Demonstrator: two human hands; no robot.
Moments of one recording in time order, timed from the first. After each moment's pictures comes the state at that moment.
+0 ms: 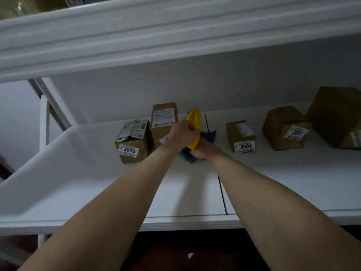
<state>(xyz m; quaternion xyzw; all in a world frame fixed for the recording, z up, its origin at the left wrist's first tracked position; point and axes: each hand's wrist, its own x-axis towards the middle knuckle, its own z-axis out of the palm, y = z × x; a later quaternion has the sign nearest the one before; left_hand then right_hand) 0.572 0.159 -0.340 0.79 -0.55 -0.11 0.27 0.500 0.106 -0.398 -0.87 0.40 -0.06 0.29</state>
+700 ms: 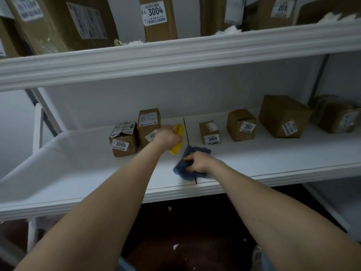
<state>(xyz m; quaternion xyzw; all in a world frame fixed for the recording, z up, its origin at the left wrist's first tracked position) 0.509 0.249 -0.304 0.80 -0.56 -0.11 0.17 0.389 0.213 -0.366 -0.86 0.42 0.08 0.27</state>
